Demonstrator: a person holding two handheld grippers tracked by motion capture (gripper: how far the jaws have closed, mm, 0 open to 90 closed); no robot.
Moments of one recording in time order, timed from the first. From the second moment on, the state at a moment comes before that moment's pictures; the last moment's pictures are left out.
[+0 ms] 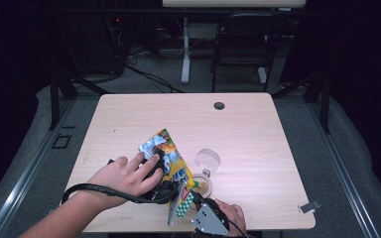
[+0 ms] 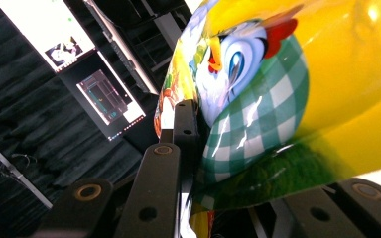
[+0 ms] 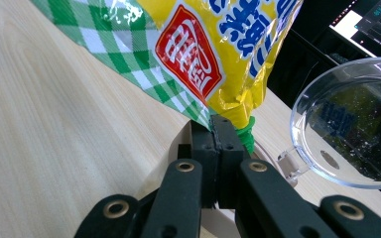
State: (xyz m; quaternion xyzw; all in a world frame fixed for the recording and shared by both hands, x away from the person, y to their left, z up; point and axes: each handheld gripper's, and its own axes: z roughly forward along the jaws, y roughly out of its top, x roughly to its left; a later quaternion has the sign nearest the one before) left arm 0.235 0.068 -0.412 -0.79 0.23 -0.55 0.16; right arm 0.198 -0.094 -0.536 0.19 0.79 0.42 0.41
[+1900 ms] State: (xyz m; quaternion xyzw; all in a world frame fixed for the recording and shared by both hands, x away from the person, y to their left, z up) left arm 0.231 0.056 -0.403 -0.78 0.24 -0.56 0.16; right arm 0.202 -0.090 -0.536 0.19 0.79 0.43 0.40
